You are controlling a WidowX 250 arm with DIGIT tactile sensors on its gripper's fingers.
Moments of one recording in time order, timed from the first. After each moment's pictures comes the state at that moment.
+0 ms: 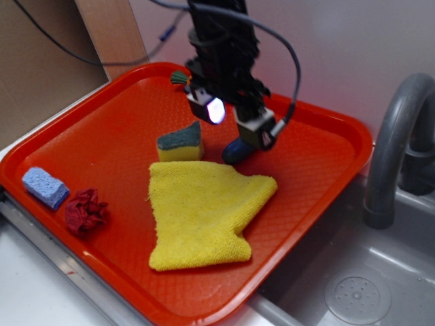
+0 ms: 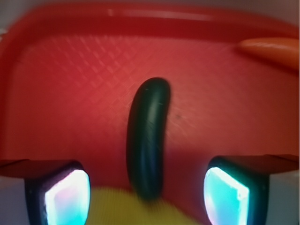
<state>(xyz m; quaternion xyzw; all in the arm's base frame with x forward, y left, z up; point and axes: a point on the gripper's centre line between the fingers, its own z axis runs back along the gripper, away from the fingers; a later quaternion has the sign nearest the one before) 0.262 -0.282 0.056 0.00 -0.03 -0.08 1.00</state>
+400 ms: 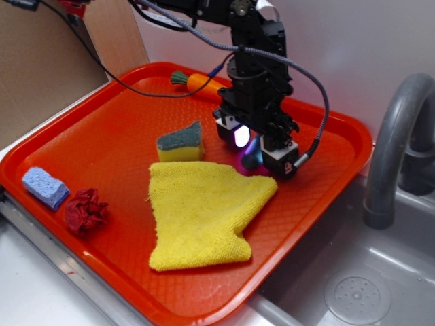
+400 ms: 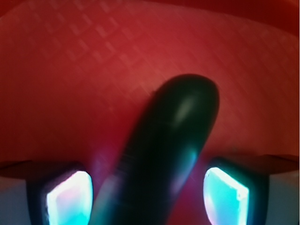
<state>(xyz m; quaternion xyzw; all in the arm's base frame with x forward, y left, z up) 0.274 -0.297 0.031 0.01 -0.01 -0.11 0.99</state>
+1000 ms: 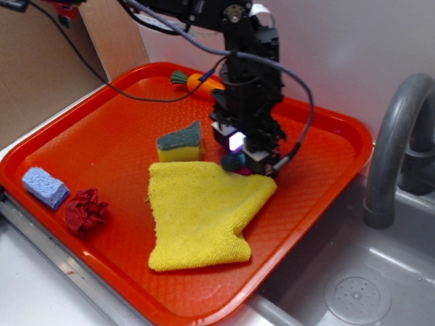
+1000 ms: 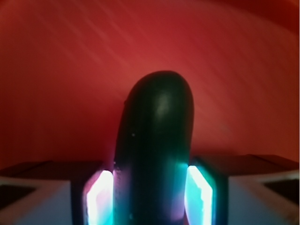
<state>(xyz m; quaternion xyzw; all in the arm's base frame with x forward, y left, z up) 0.258 -0.278 0.038 0.05 0.00 -0.13 0.99</state>
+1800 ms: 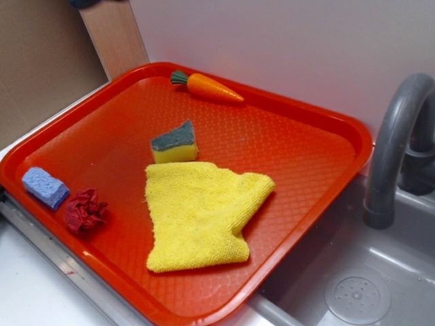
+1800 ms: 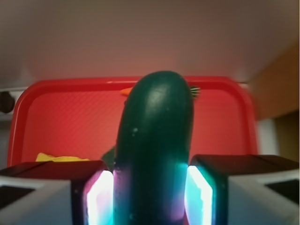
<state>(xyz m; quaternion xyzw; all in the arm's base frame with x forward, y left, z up) 0.235 -0.126 0.238 -0.02 -0.14 0.00 0.99</state>
